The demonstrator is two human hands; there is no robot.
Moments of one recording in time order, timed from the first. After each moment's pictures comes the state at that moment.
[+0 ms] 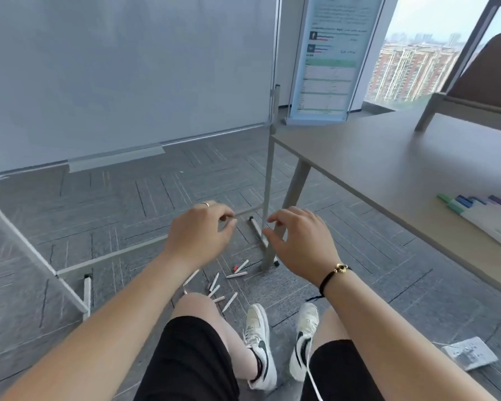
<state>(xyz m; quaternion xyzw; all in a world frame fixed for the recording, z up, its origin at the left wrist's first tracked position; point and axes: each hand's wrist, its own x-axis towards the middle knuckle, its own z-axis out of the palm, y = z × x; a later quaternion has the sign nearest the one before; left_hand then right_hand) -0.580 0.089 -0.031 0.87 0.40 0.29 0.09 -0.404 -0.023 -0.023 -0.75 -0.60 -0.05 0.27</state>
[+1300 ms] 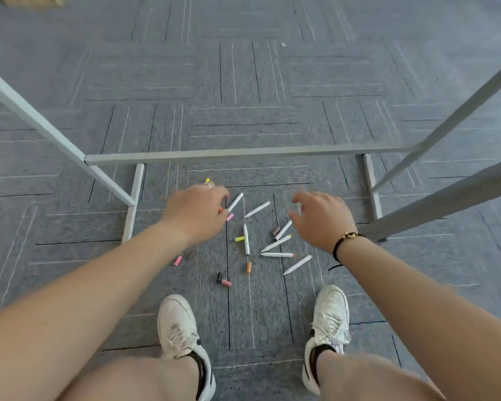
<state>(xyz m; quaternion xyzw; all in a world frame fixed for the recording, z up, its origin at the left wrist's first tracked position) -0.686 0.336 -0.334 0.79 0.60 0.00 0.13 -0.432 0.322 -0.358 -0.66 -0.74 0.12 0.02</state>
